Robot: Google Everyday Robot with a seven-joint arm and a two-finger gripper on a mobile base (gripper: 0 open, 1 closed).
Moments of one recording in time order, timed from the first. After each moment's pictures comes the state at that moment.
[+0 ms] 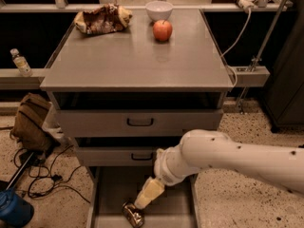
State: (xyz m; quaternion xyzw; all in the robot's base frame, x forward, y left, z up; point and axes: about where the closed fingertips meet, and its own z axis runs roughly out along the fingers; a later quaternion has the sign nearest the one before) arm 0.437 -0.002 0.608 -0.53 0.79 0.19 0.22
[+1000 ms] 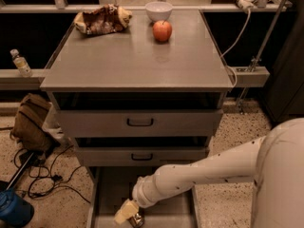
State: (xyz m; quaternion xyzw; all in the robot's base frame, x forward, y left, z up) arm 0.429 0.087 0.440 -0.47 0.81 0.27 0.20
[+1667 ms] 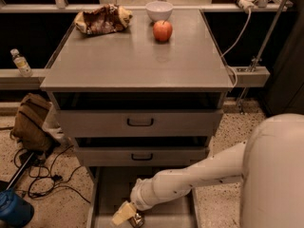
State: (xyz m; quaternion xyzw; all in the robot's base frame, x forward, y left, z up) arm 0.431 0.093 0.425 -0.46 0.82 0.27 0.22
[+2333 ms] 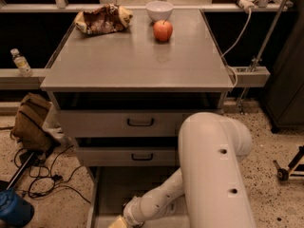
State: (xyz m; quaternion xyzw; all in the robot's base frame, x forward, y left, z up) arm 0.421 0.124 0.287 -0.40 0.85 0.26 0.19
